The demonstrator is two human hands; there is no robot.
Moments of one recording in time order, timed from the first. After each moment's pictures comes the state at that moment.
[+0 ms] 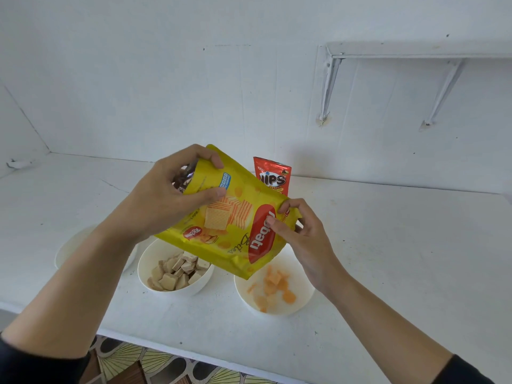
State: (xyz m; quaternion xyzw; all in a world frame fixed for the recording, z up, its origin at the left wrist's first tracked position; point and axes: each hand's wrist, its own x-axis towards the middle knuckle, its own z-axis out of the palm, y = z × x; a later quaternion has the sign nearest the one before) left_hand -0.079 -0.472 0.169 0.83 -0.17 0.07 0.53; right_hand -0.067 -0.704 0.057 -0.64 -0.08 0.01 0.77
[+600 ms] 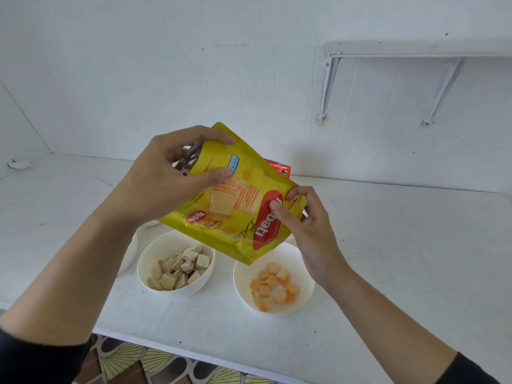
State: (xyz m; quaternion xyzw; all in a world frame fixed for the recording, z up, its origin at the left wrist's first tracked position) left_hand -0.079 -0.484 0.193 0.82 -0.20 0.12 0.52; right_hand -0.066 -0.704 0.074 -0.61 -0.08 -0.03 0.79
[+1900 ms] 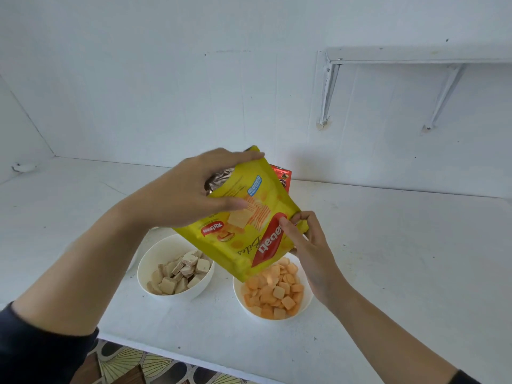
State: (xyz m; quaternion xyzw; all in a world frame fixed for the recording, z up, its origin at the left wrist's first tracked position) left_hand -0.066 -0.492 0.190 0.90 -0.26 0.02 0.35; right_hand -0.069 -0.711 0.047 -0.64 -0.01 0.02 0.77
